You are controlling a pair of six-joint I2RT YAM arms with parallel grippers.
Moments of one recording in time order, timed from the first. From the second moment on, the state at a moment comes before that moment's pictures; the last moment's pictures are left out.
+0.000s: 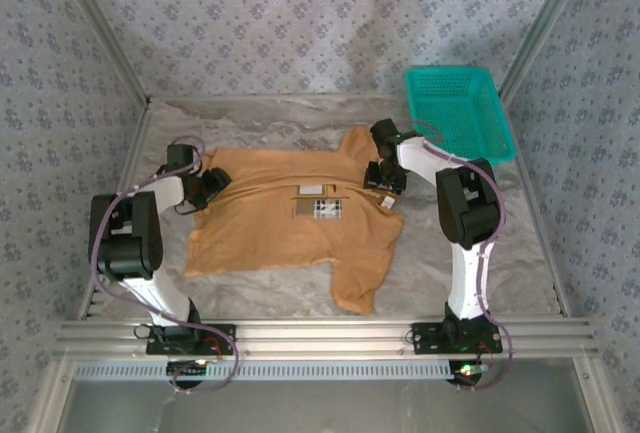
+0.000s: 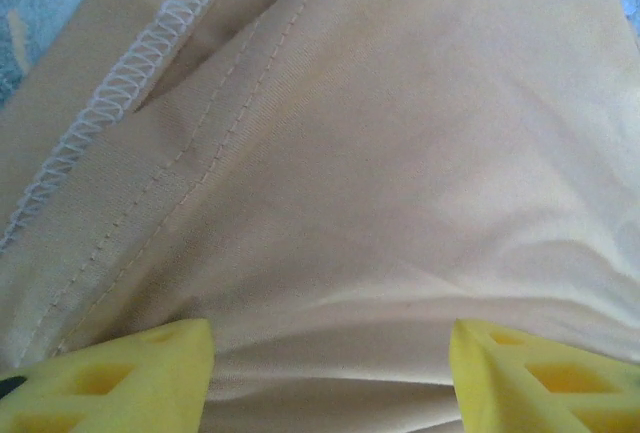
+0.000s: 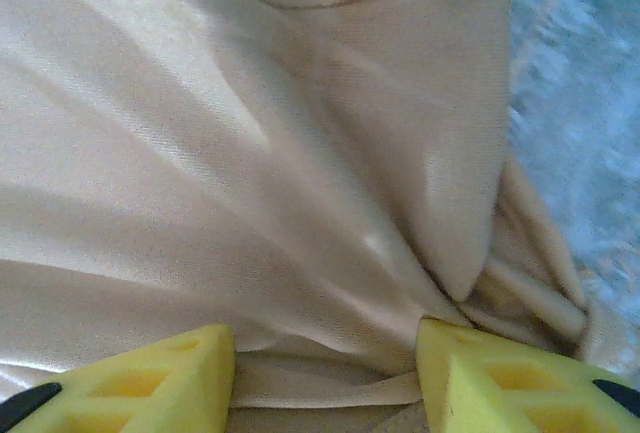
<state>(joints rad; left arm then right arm) 0.04 1.71 0.92 -0.24 0.27 -0.67 0.34 2.03 1.46 -0.79 -0.02 0.48</state>
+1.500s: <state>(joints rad) 0.00 1.70 0.99 -0.31 0.27 -0.65 0.32 2.62 2.55 -0.79 -0.08 0.59</state>
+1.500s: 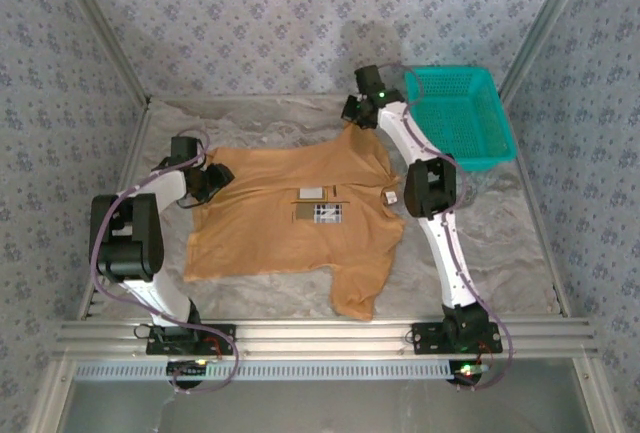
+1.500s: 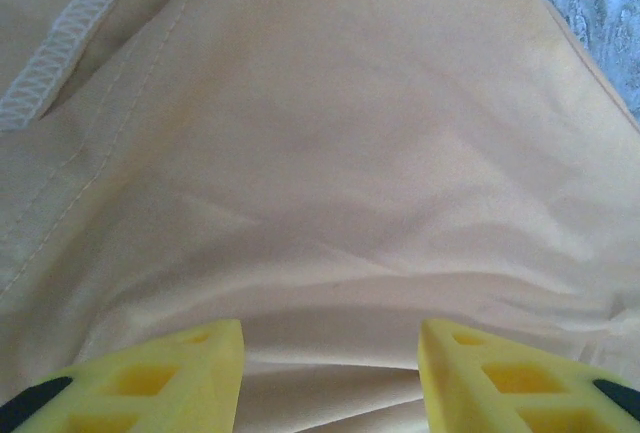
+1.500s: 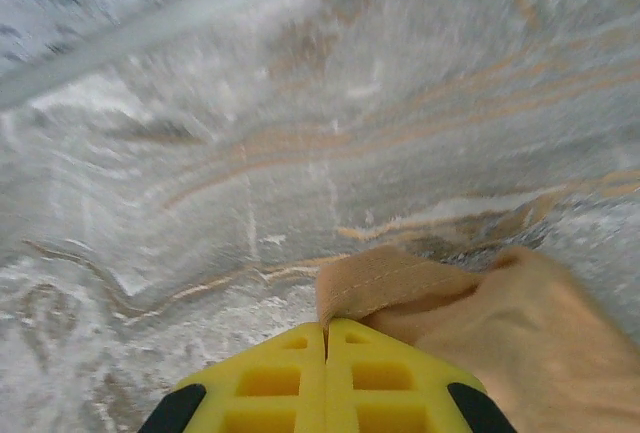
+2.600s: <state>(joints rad) -0.04 1.88 1.23 -0.12 0.35 -0.74 0.30 2.52 2.26 -0.75 -0.12 0.65</state>
